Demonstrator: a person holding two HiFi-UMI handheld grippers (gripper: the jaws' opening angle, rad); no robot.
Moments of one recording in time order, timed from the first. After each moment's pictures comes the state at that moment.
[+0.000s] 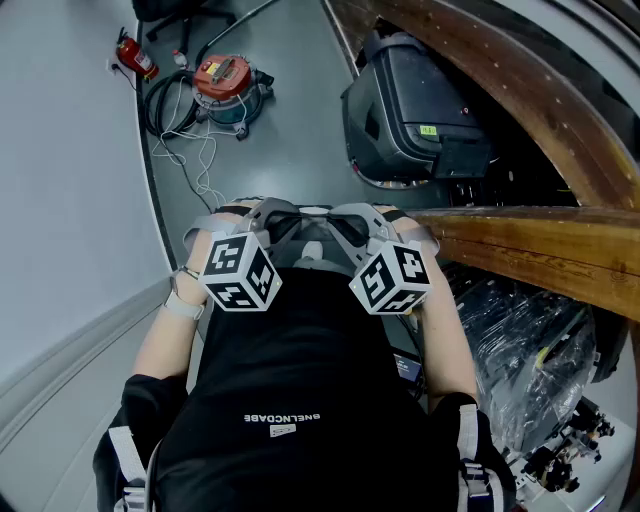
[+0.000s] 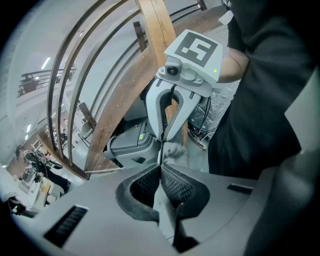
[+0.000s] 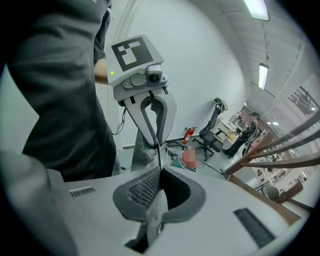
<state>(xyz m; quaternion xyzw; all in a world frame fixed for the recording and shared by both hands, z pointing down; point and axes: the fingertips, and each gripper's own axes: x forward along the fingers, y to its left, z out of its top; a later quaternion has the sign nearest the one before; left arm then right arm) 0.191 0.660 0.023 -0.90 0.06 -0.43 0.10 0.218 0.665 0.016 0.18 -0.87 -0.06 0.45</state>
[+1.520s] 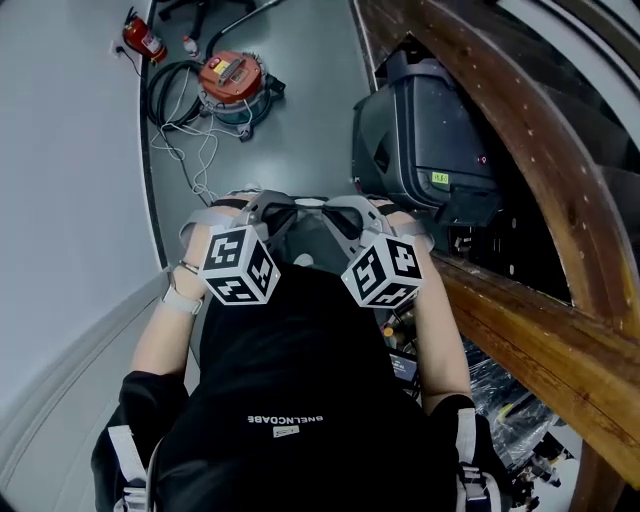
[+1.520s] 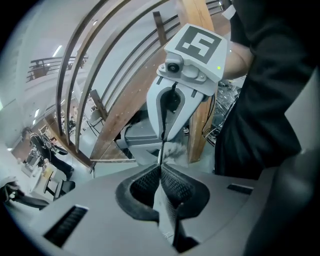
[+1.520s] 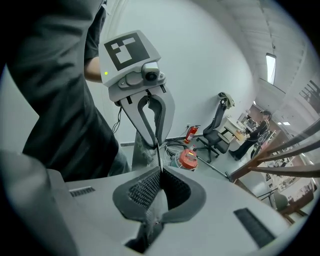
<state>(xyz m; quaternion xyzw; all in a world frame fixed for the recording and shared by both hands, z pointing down) 0.198 0.493 0.064 -0.89 0.11 -0.45 0.05 0.225 0.494 0.056 0.13 -0.88 -0.06 0.45</state>
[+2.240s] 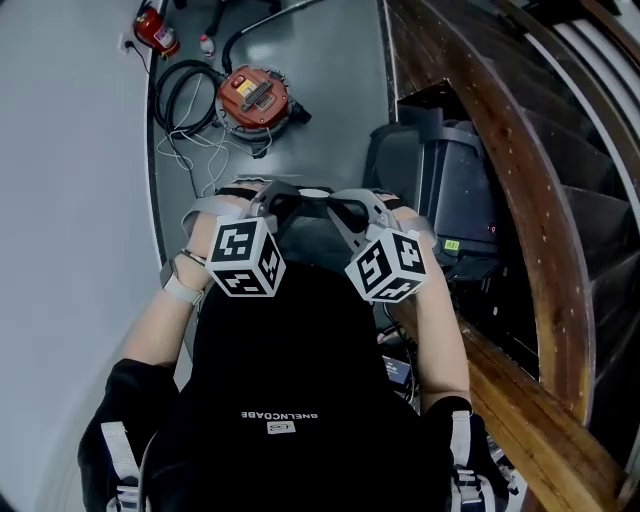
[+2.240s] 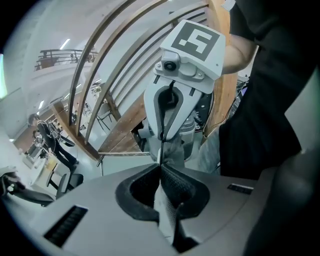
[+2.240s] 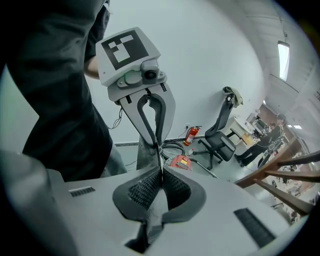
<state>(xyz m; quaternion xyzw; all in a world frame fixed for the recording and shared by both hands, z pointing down) 0.073 0.264 0.075 -0.88 0.12 -0.45 0.03 0.100 0.263 0.067 0.10 -0.87 -0.06 0.47</state>
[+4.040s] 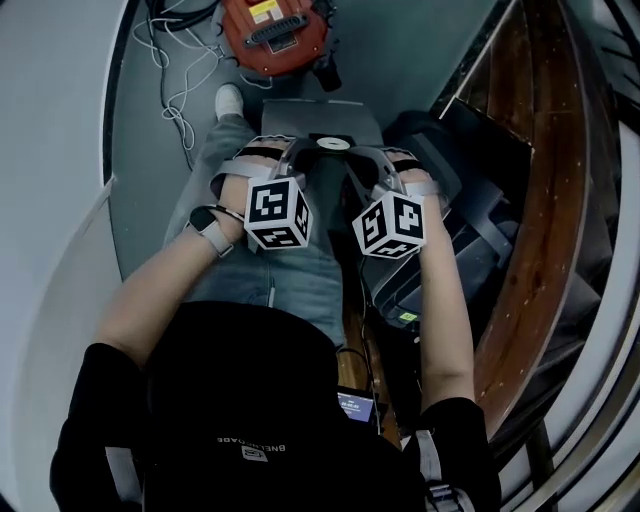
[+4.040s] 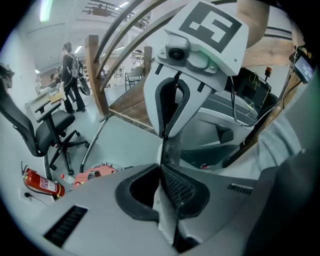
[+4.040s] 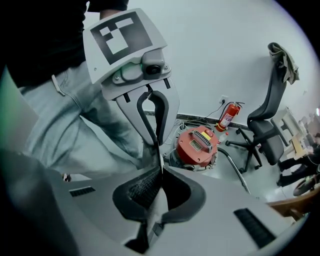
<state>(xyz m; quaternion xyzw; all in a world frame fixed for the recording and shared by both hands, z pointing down) 0.093 0.055 0.453 -0.83 0.27 -0.44 -0.19 0.116 0.042 0.440 -0.15 -0.82 -0.10 0.54</state>
